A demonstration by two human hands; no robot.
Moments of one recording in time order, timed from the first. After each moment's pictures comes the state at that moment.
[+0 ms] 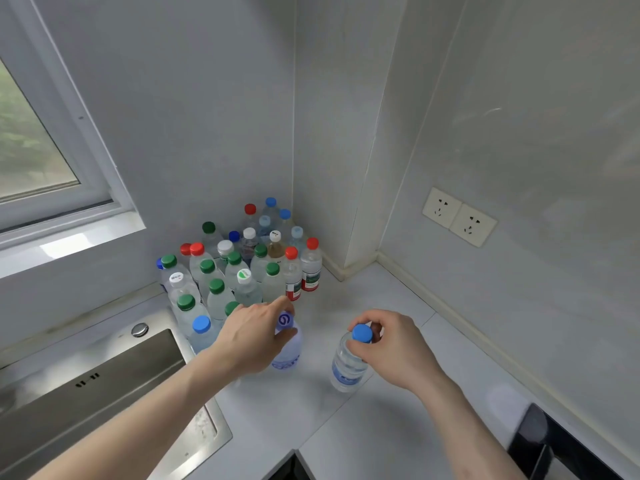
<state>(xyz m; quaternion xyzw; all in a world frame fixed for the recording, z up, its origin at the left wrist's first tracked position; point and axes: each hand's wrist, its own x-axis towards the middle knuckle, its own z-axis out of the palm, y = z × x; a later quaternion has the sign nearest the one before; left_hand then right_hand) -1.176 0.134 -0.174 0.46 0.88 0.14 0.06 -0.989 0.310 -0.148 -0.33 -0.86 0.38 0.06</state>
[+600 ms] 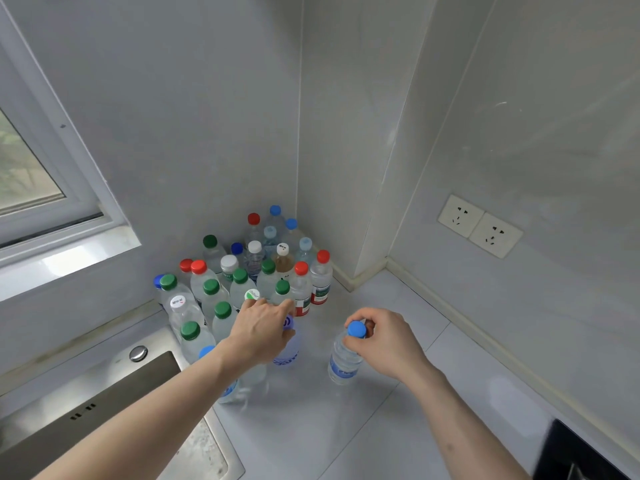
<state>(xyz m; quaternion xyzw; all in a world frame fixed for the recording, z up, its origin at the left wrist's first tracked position) -1.264 0.170 -0.221 0.48 0.88 0.01 0.06 -1.071 0.329 -0.178 -0.35 -0.87 0.36 0.03</state>
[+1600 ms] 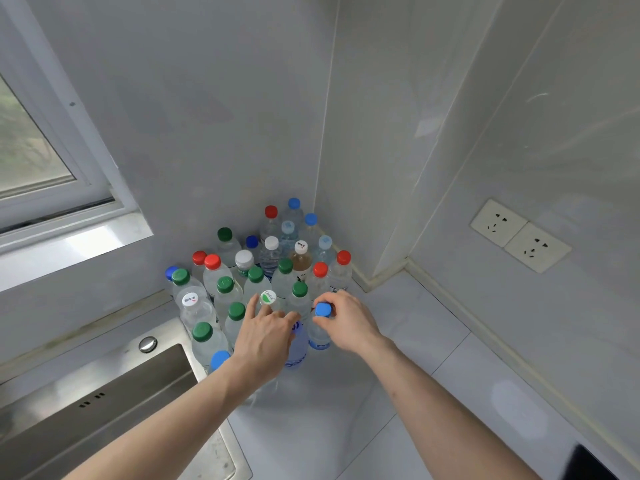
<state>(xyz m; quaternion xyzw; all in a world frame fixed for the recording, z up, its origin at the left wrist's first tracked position) -1.276 0.157 -0.248 0.44 0.89 0.00 0.05 -1.191 0.330 -0.243 -0.27 -0.92 0.30 -0.02</state>
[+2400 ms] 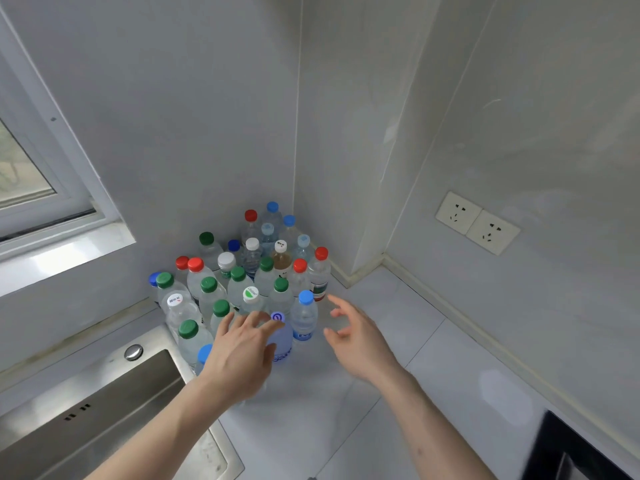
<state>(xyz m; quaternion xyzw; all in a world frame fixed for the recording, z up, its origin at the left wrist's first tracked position) -1.239 0.117 -0.217 0.44 0.89 0.11 0.08 -1.094 0.300 -0.200 -0.31 -0.86 0.41 0.04</state>
